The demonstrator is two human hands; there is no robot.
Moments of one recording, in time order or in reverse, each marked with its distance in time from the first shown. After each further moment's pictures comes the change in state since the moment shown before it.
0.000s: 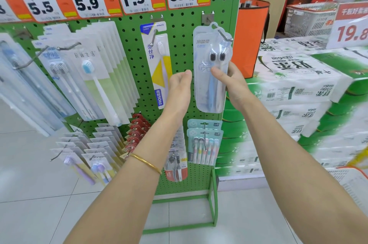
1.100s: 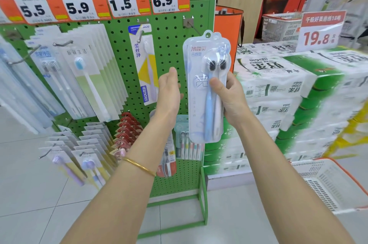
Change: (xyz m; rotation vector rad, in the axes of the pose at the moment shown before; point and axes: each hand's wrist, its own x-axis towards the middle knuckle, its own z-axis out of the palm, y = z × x) left_hand -0.032 -0.006 0.005 -0.141 0.080 -0.011; right_hand -0.094 -0.031 0.002 0.247 0.045 -0.150
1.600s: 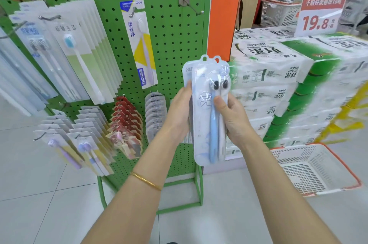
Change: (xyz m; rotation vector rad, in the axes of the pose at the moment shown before) left_hand -0.051 -0.047 0.012 -0.332 -0.330 -0.183; right_hand -0.075 0.032 -0.018 -0.069 0.086 0.203
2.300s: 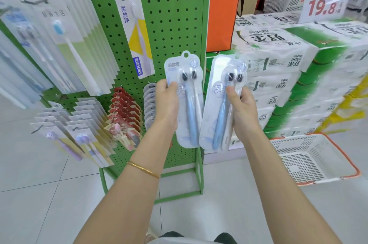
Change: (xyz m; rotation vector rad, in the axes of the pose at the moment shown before) left_hand 0.012 -0.006 -0.020 0.251 0.417 0.062; right_hand -0.001 0.017 -0.022 0.000 0.264 -0.024
